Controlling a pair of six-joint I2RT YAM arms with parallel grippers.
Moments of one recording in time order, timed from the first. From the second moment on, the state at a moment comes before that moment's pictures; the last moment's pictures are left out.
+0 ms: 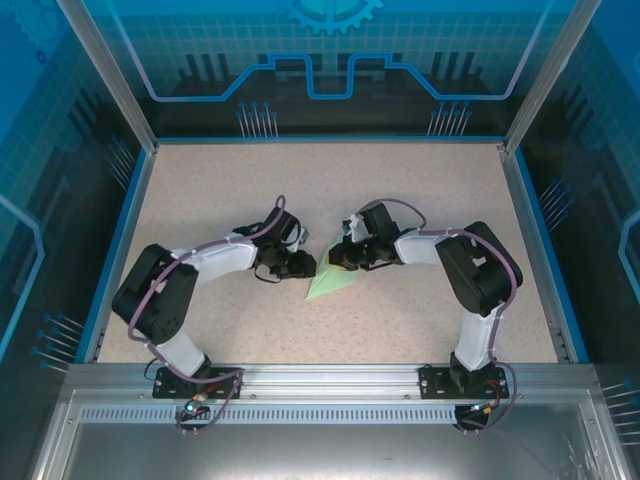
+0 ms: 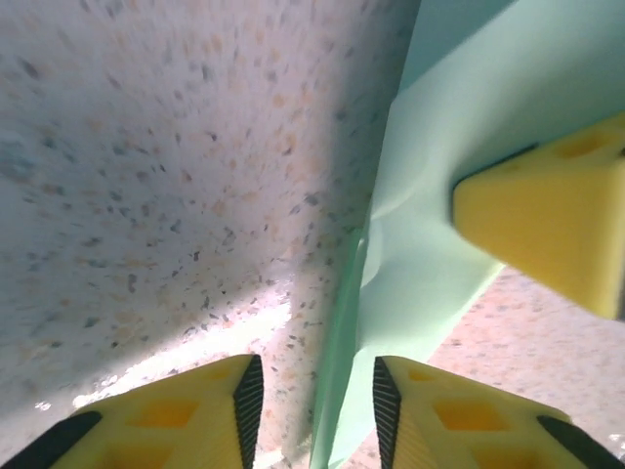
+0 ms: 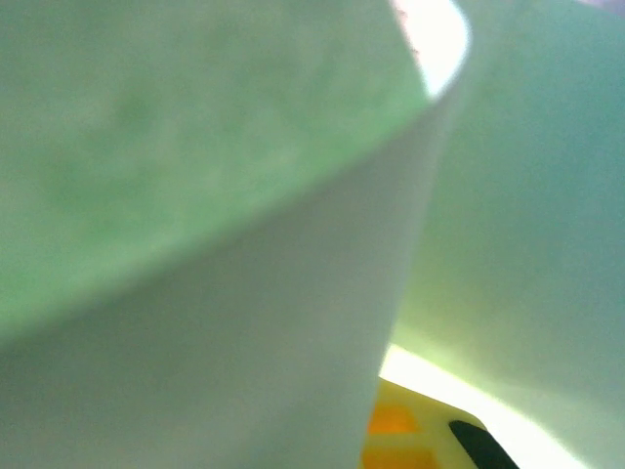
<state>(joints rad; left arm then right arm) -0.49 1.64 0.93 -0.42 0.36 -0.51 0.50 1.86 0.94 0.00 -0.71 0.73</state>
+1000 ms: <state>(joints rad) -0.42 1.23 0.80 0.05 0.74 -0.82 0.39 1.48 0.99 0.13 -1.00 0.89</state>
